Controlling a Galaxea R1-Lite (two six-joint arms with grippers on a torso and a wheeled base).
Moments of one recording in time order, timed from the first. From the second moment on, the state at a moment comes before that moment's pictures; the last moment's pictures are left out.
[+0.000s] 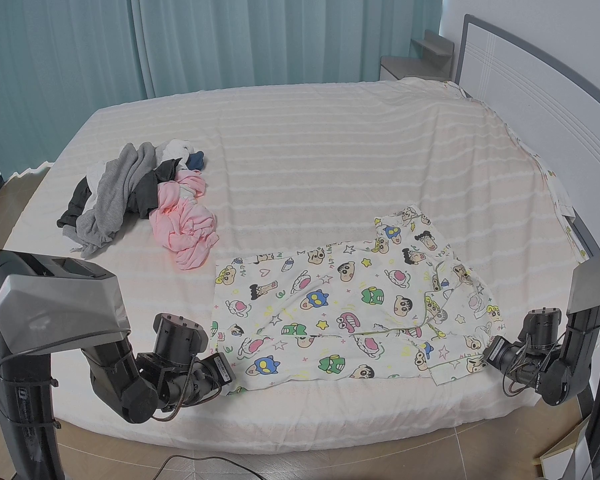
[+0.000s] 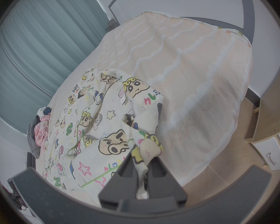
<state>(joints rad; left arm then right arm) -0.42 2.25 -0.53 -0.94 0.04 -0.80 0.01 2.29 -0.25 -1.38 -0.03 0.64</state>
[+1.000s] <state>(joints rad) -0.43 2.26 -0.50 -0.94 0.18 -0.81 0.01 2.31 -0.18 -1.43 -0.01 0.59</state>
